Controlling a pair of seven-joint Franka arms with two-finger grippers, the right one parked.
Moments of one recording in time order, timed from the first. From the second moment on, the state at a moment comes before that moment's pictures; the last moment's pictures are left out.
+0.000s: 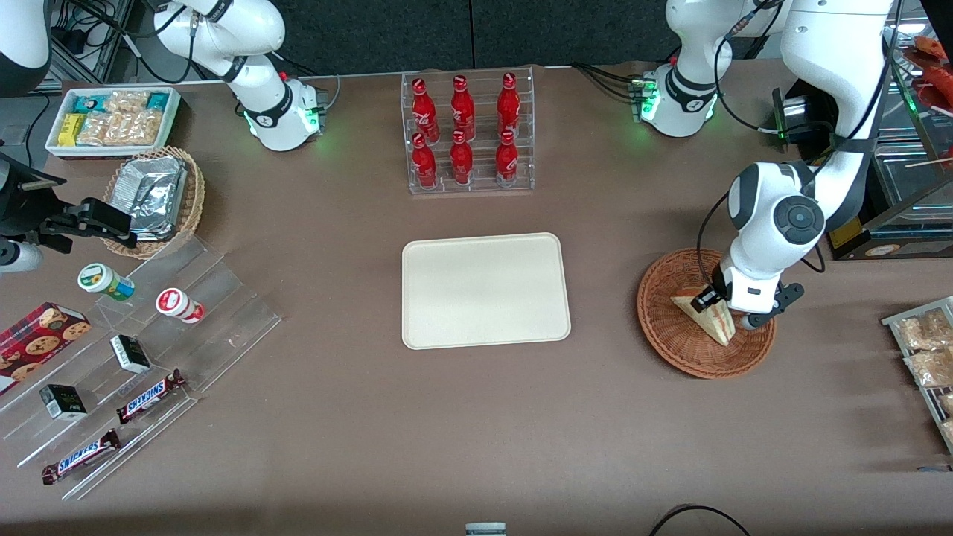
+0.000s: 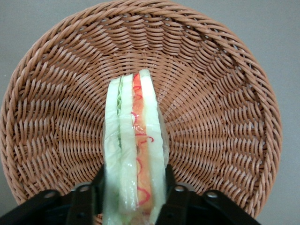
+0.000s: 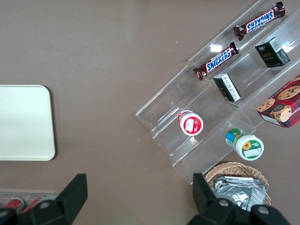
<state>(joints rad) -0.07 0.24 -0.04 -2.25 0.07 2.52 -0.74</state>
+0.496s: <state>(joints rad) -0.07 0.20 -0.04 -2.12 0.08 2.29 -0.73</state>
